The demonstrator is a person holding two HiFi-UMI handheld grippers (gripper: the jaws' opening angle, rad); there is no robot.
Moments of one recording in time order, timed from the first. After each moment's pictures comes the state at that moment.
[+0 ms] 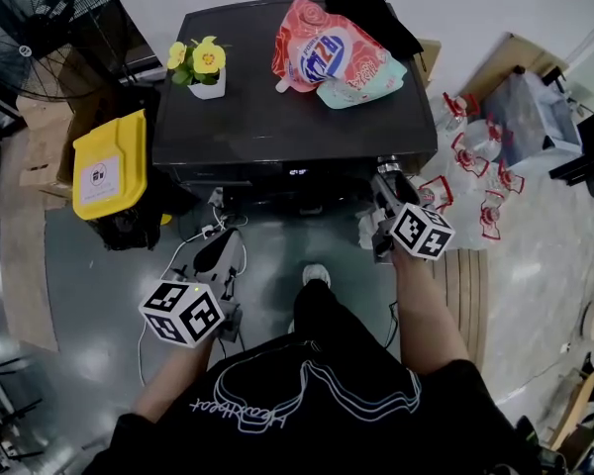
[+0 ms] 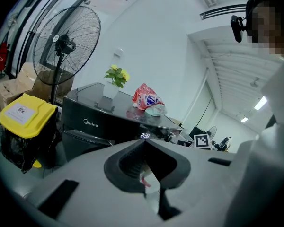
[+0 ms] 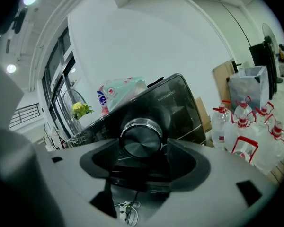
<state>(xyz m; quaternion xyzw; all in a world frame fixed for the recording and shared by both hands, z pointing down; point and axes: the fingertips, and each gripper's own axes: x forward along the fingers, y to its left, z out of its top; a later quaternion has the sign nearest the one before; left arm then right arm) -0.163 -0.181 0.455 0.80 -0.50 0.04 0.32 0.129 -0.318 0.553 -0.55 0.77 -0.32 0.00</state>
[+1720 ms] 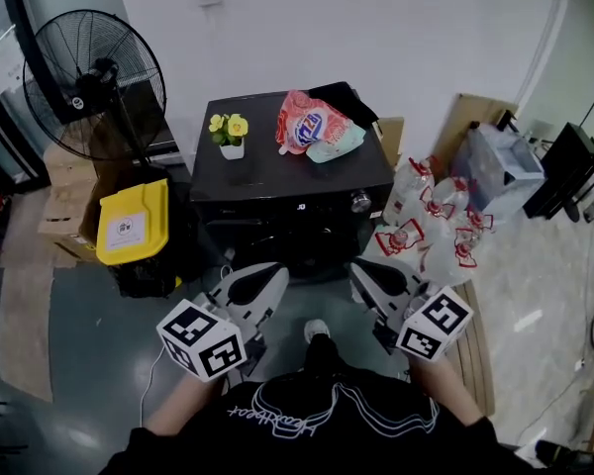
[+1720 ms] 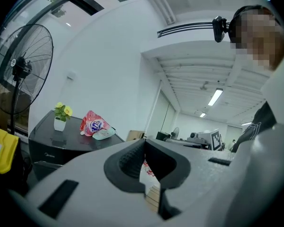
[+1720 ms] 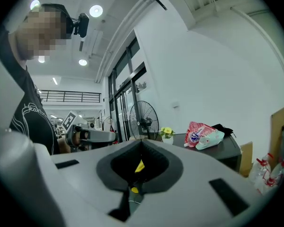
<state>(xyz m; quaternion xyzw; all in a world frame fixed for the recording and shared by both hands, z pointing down) -0.087 -0.036 0.273 0.93 -0.34 -0.03 0.17 0.017 -0.042 0.279 -0.33 0.94 -0.09 0.01</state>
